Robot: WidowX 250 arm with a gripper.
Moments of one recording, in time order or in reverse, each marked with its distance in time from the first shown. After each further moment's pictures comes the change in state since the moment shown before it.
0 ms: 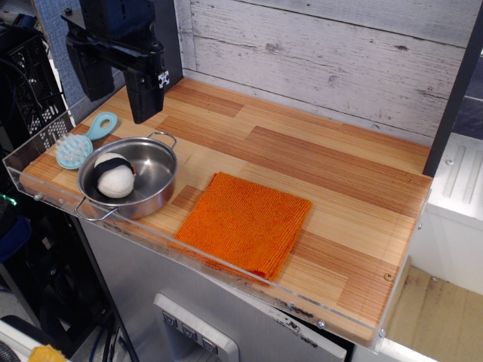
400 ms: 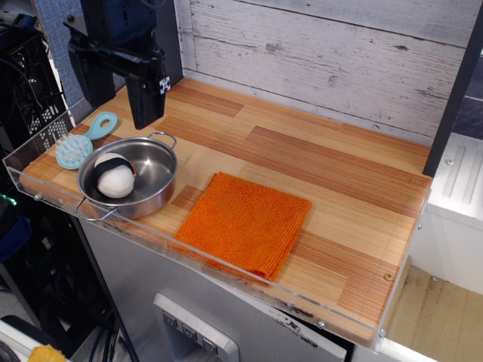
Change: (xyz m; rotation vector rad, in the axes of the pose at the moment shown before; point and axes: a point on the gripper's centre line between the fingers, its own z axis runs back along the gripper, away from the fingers) arm -0.002 -0.002 -0.007 -0.009 0.023 0.006
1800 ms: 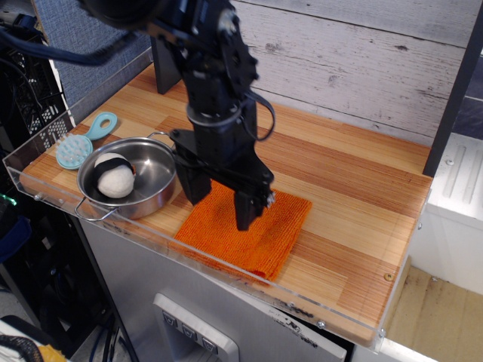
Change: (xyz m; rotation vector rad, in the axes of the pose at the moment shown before) arm 0.016 -0.094 -0.077 -0.037 -0.079 -0.027
